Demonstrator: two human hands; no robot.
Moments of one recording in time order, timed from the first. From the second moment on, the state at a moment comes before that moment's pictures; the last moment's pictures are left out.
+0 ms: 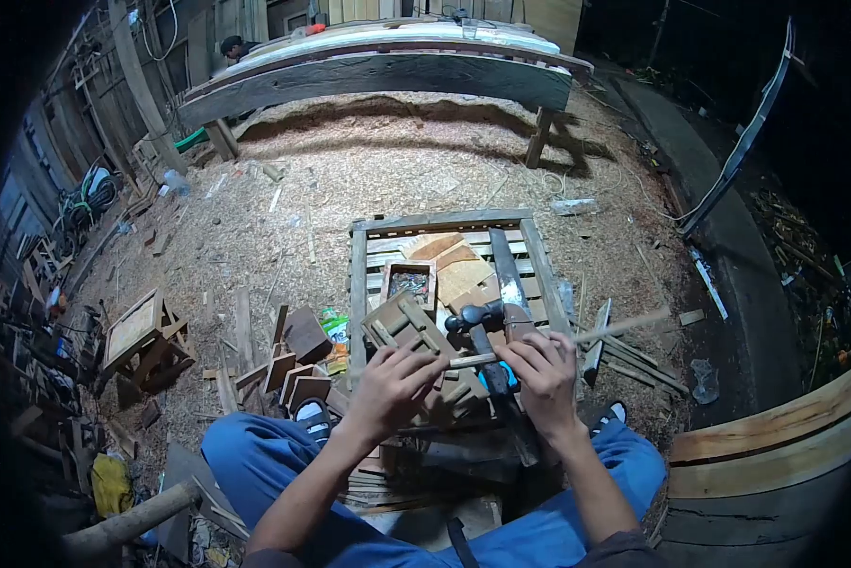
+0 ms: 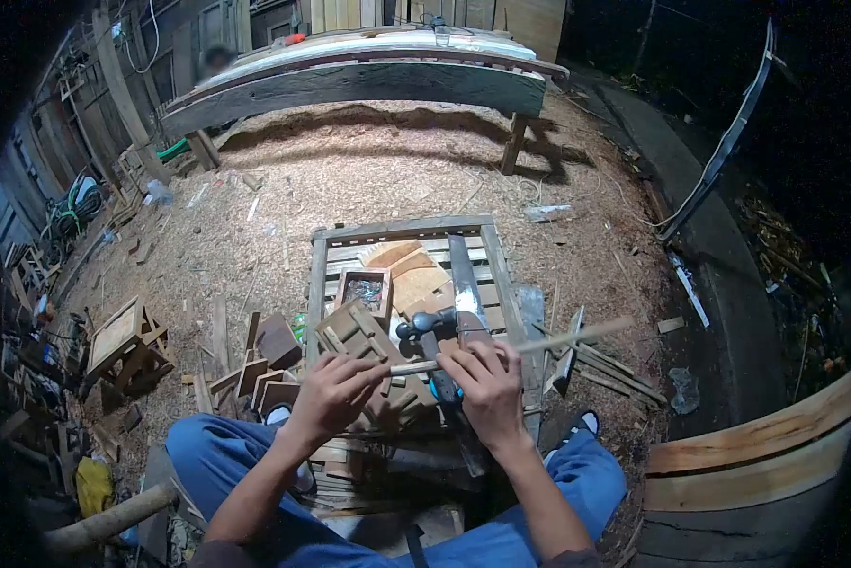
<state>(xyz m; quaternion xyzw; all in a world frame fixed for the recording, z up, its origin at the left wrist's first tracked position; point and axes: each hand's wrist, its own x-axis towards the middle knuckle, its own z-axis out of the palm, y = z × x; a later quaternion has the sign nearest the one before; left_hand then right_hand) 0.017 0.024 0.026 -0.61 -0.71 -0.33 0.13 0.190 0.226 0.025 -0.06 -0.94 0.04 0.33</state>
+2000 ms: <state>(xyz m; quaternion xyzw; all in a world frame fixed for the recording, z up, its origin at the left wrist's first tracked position) 0.006 0.001 0.026 -0.49 -0.79 -0.21 0.29 0.191 0.203 0.030 0.08 -0.95 0.12 0.29</state>
